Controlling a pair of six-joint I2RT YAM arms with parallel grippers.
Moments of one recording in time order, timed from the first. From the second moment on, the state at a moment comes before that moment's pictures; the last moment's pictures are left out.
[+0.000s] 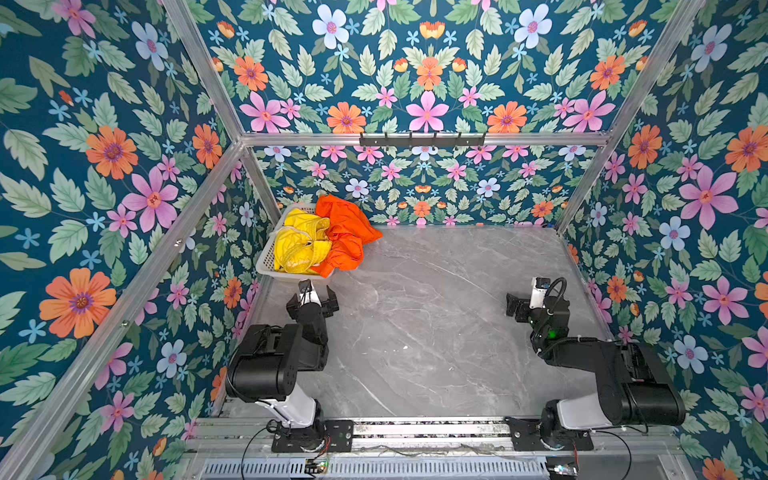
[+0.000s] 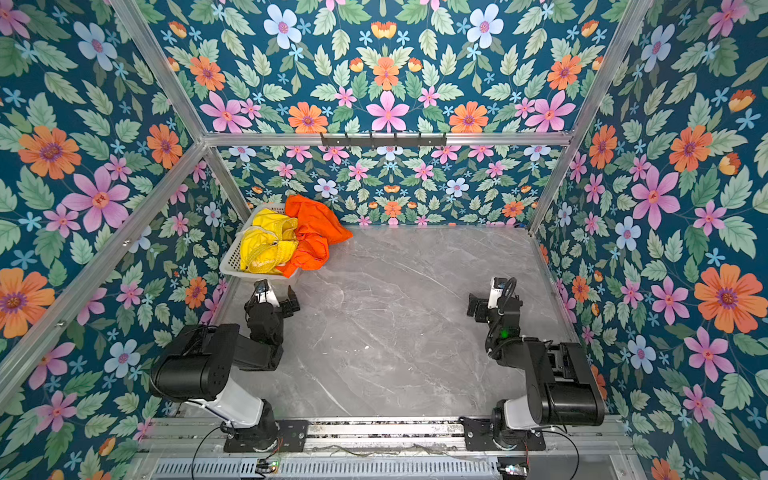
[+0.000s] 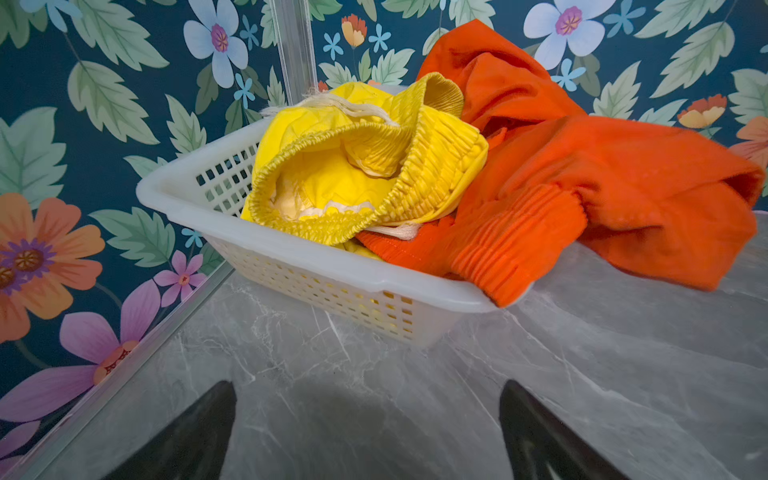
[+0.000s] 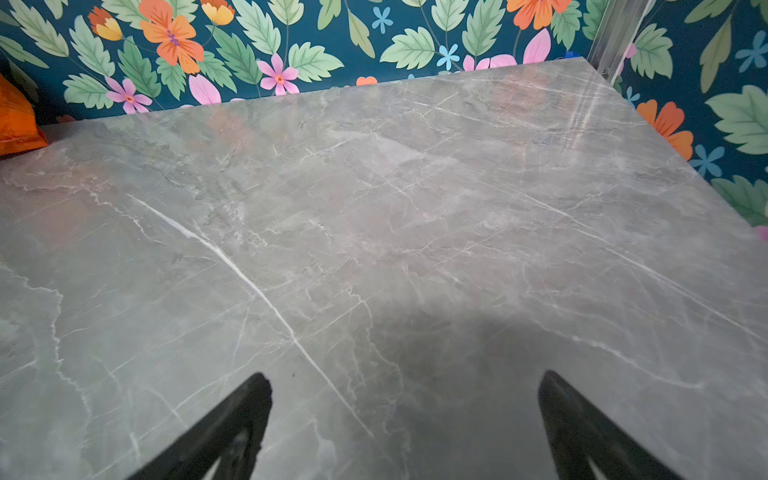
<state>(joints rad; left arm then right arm) -0.04 1.61 0.27 1.15 -0.33 -0.05 -0.05 1.44 0.32 0.72 -0.07 0.09</state>
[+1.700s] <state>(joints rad) -0.25 1.70 1.46 -0.61 -0.19 0.32 0.20 1.12 0.81 -0.17 -0.26 0.24</state>
